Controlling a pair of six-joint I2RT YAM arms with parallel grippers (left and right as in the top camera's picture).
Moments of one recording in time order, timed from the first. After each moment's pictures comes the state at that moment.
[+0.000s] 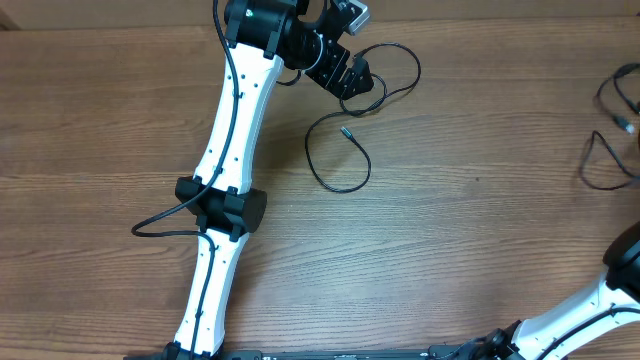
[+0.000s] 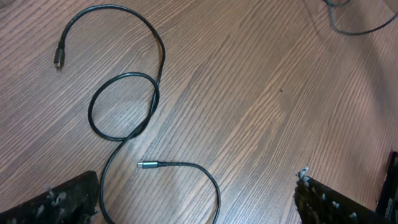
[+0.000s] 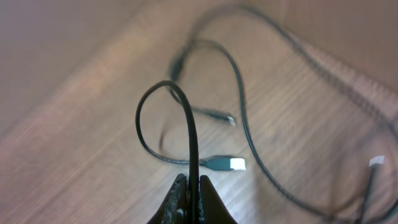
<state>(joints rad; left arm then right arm) -0.35 2.58 3.05 -1.56 0.57 0.28 -0.75 2.08 1.68 -0.37 -0.22 0.18</state>
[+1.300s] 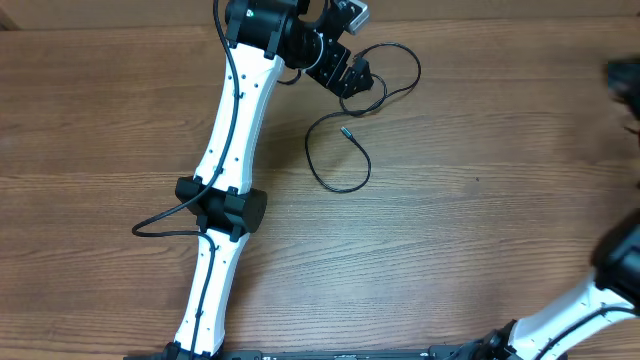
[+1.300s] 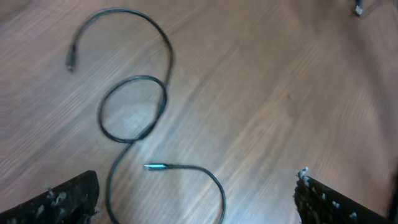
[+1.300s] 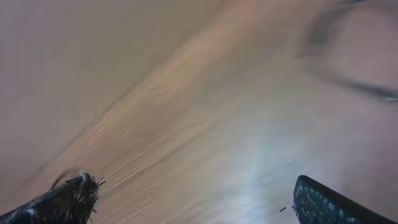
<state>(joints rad) -0.35 2.58 3.05 -1.52 0.53 0.24 -0.57 2.04 1.67 -0.41 -0.49 0.23</state>
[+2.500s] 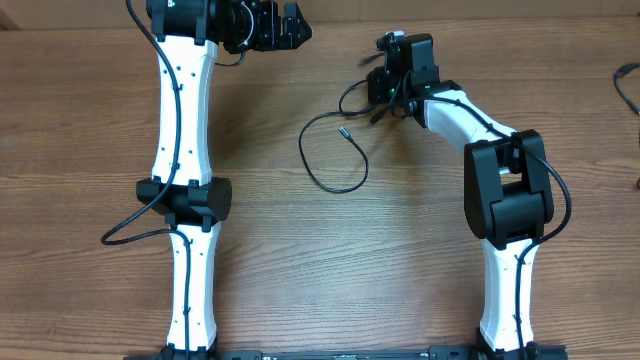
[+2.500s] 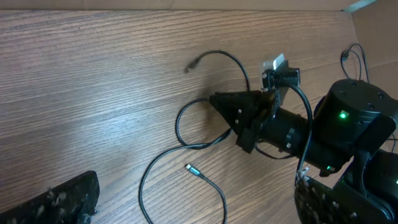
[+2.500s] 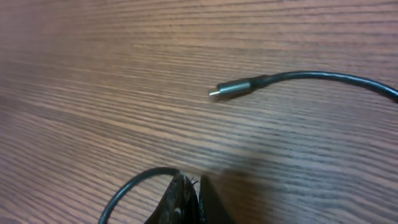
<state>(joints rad) -0.14 2.58 3.12 -1.50 0.52 -0.15 0.23 2.32 1.69 -0.12 -0.23 0.12</state>
